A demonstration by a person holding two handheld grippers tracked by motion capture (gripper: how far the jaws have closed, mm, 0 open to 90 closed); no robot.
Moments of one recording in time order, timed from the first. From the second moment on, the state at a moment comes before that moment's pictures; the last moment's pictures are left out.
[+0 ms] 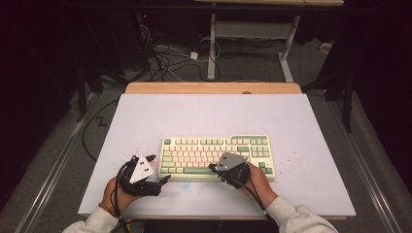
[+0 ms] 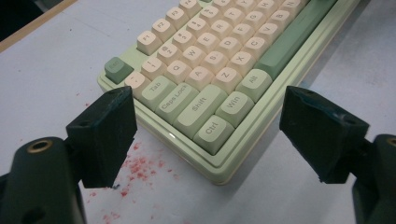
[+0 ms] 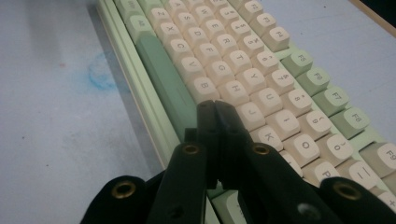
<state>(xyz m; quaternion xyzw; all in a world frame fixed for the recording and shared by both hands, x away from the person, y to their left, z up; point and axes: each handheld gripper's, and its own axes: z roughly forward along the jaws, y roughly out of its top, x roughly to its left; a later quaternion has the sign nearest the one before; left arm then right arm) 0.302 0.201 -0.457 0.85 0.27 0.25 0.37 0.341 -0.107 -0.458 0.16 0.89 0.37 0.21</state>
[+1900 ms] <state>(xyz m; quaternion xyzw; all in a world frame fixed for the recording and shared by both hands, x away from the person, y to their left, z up) 0.303 0.201 -0.458 0.86 0.27 0.24 0.37 0.338 -0.073 -0.452 0.15 0.89 0.39 0.21</state>
